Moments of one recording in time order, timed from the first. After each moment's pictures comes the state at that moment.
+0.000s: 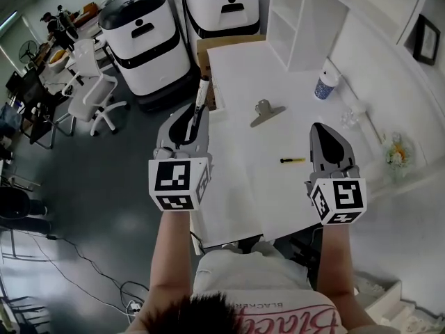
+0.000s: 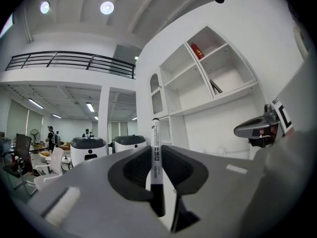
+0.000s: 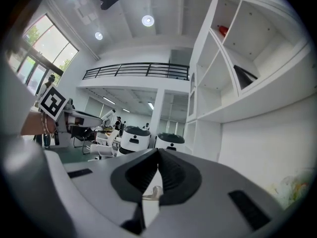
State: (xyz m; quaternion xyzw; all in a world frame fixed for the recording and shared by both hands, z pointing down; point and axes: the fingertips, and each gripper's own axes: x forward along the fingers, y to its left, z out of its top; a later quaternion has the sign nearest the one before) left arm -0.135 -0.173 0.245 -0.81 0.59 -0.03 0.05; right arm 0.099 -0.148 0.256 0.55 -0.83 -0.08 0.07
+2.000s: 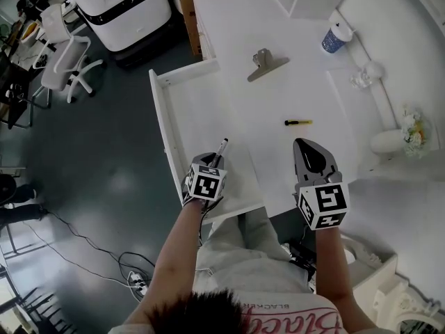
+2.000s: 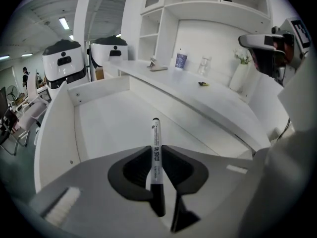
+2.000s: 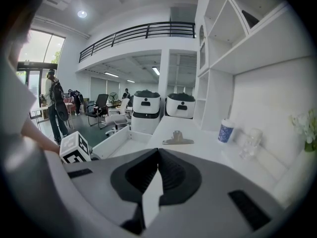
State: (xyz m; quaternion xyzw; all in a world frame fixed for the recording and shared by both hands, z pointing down) left arm -0.102 -0.092 0.670 -0.78 0.43 -0.35 -0.29; right arm 0.069 -0.113 0.437 0.51 -0.83 0.07 0.23
